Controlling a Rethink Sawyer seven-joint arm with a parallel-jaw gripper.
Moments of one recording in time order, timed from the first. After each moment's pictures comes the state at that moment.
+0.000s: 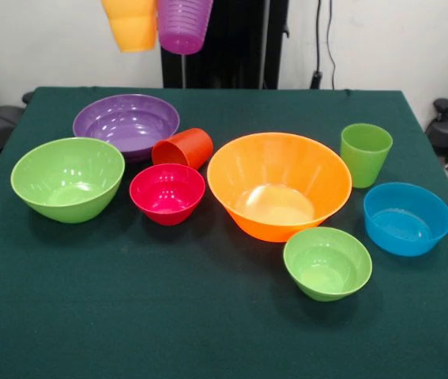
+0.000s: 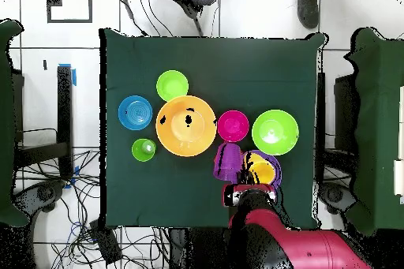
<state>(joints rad) -1.26 -1.40 1.05 2.52 -0.29 0.16 1.78</state>
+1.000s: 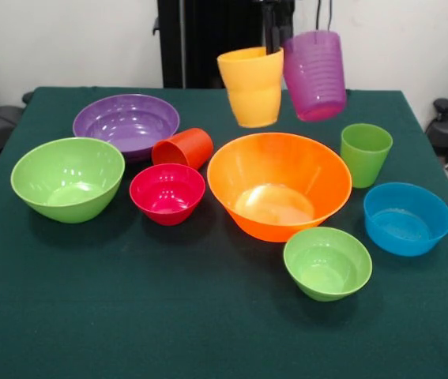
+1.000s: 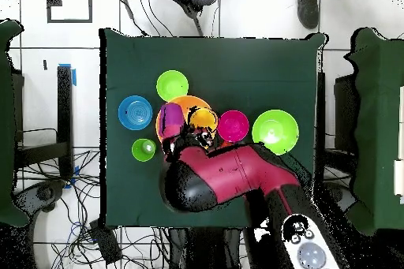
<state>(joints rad) -0.66 -1.09 0.65 2.09 -0.55 0.31 1.78</state>
